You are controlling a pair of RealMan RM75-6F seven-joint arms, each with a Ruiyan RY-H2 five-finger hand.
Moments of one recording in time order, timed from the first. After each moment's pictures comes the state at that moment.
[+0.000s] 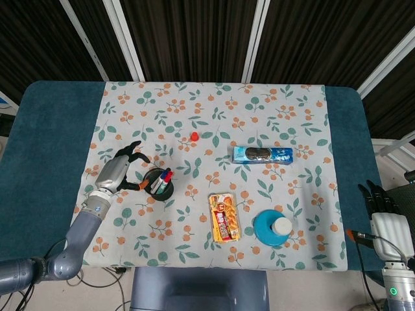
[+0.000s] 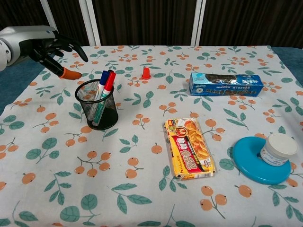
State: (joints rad) left arm -0.74 -1.36 -0.27 -1.77 0.73 0.98 0.18; right arm 0.06 -1.15 0.10 -1.64 -1.44 1.50 -0.11
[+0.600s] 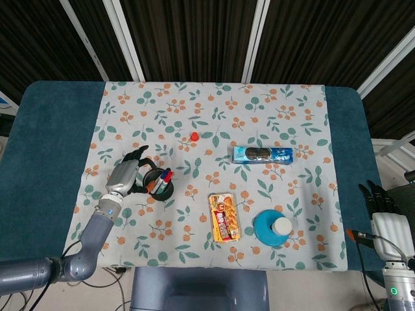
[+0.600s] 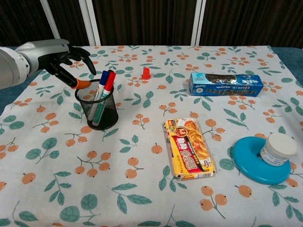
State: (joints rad) left arm -0.77 -1.46 -0.25 -1.72 0.69 1.04 0.26; right arm 0.06 -1.15 0.10 -1.64 -1.44 1.50 -0.10
